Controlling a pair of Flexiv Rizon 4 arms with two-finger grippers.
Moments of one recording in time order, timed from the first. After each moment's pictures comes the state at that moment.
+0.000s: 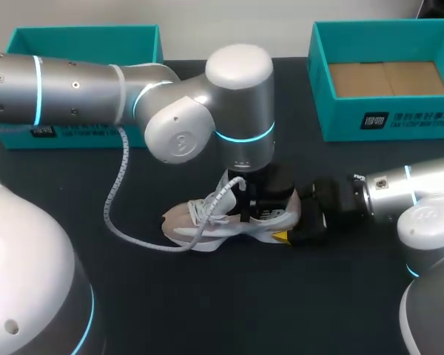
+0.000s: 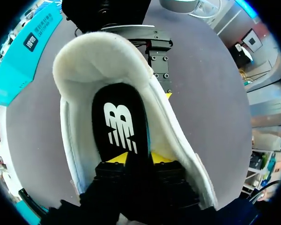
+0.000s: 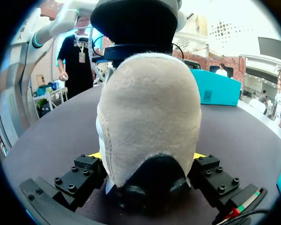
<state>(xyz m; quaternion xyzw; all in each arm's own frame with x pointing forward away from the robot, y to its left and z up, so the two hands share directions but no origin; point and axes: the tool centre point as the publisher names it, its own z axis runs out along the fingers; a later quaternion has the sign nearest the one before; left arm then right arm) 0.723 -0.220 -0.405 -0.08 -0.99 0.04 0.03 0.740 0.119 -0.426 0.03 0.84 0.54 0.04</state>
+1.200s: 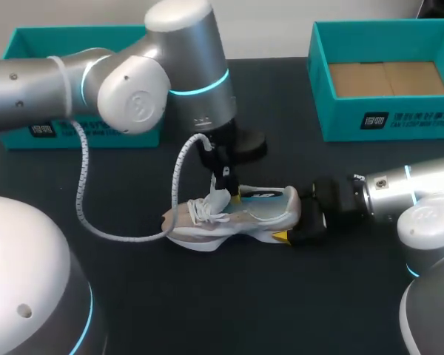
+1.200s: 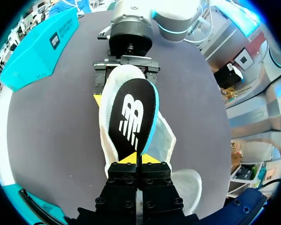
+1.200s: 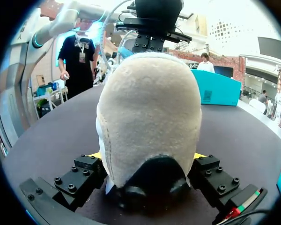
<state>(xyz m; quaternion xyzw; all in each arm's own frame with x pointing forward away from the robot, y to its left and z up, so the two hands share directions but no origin) 0.730 -0.186 -0.336 -0.04 -0.99 0.13 0.10 0.740 0.119 -0.426 0.03 0.84 0.54 0.04</state>
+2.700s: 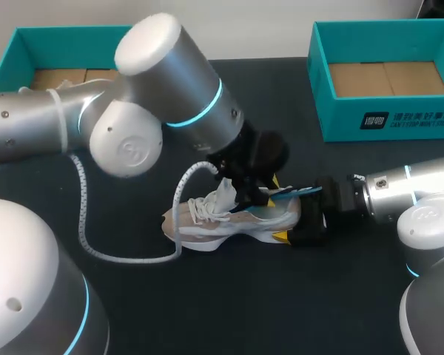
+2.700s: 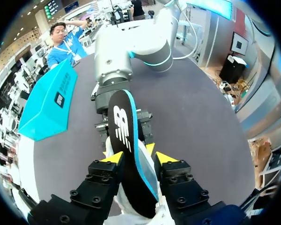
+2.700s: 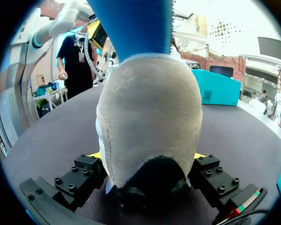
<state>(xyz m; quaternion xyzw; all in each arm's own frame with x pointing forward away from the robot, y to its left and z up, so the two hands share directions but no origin) 0.706 -0.254 -0.297 -0.13 -0.96 0.26 -0.03 0.740 0.119 -0.426 0.03 0.84 0.54 0.04</state>
